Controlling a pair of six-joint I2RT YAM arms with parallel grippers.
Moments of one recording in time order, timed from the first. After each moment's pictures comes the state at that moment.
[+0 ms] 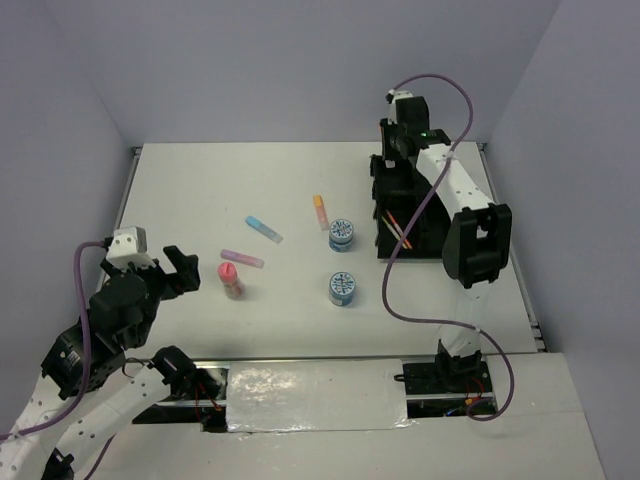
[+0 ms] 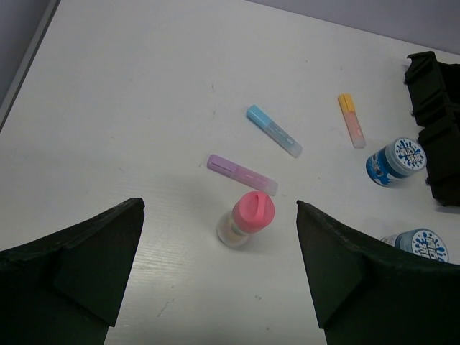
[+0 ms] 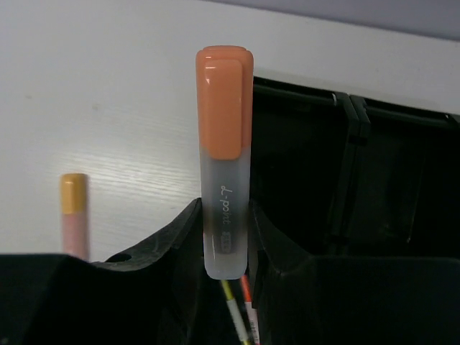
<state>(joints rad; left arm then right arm) -0.65 0.38 0.89 -0.84 -0.65 -0.45 0.21 1.97 1.87 -0.50 0.03 0.03</state>
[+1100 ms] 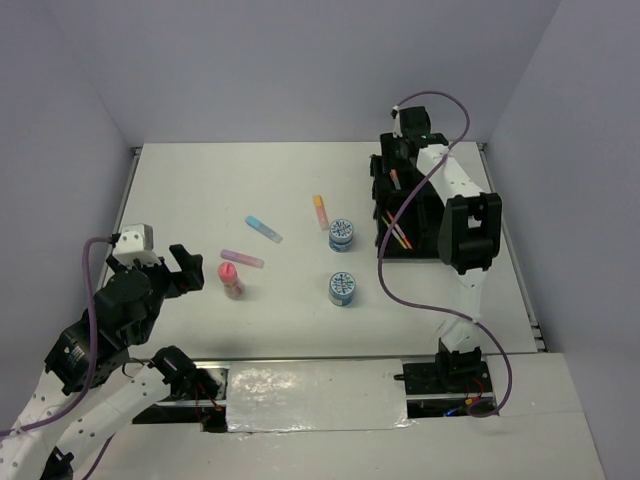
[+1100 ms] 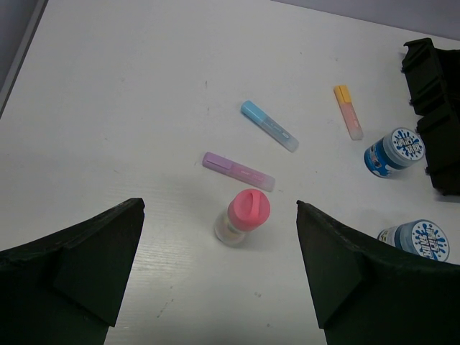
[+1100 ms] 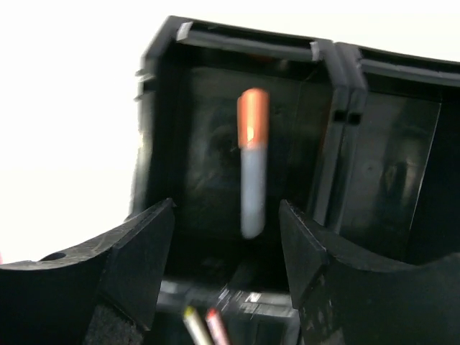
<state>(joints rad) -0.65 0.41 0.89 -0.82 -0.62 -0.43 0.13 2.18 1.93 -0.56 0.05 -0.01</state>
